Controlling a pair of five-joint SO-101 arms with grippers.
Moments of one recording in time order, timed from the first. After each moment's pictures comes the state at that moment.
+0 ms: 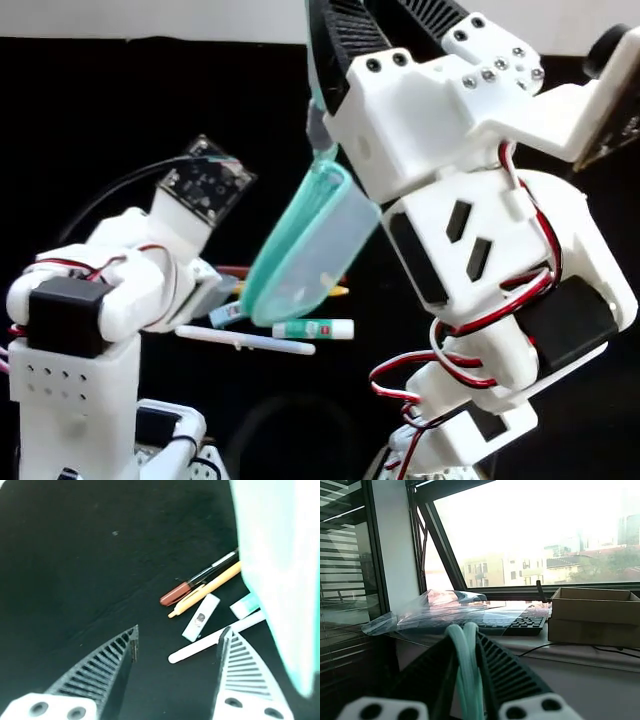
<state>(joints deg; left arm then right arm) 4.5 -47.4 13.8 98.3 -23.4 -31.2 -0.6 -83.7 73.2 -7.2</state>
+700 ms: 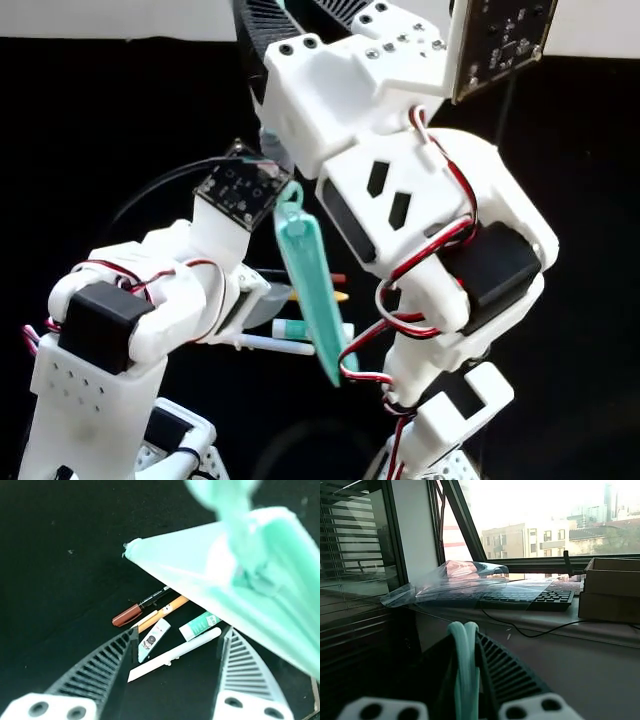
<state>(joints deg) 18.4 -47.3 13.8 96.8 -6.6 -36.7 6.3 -83.8 72.7 -7.2</state>
